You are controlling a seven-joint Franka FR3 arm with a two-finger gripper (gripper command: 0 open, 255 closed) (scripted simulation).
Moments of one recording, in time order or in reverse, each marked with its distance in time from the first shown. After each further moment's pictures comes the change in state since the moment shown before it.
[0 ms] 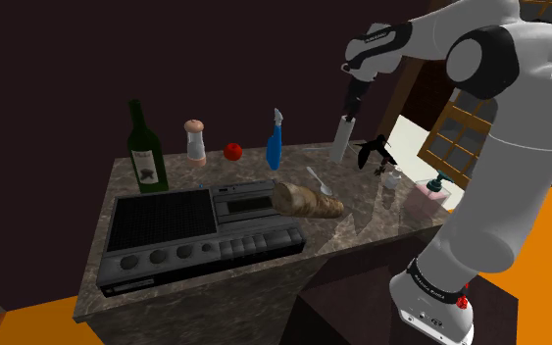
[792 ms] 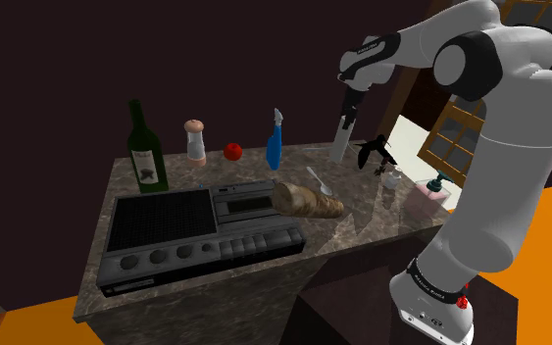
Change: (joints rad) arm -0.017 0.063 0.015 -0.025 0.048 0.073 -0.038
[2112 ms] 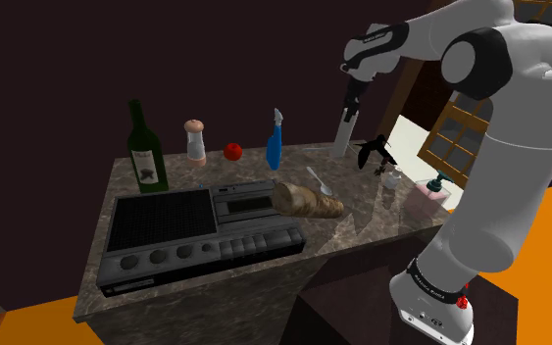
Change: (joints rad) arm 0.008 -0.039 -0.012 0.049 -0.033 -0.079 0.023
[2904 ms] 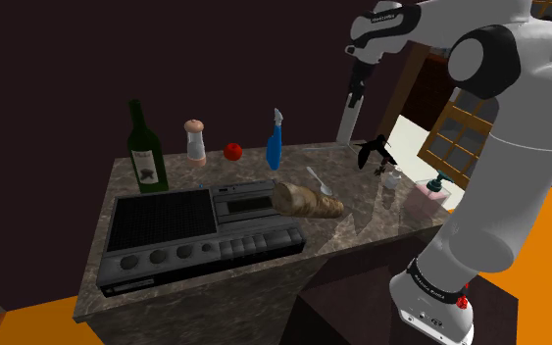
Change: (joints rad) arm 0.001 -0.031 -0.010 0.123 -0.030 -0.147 0.025
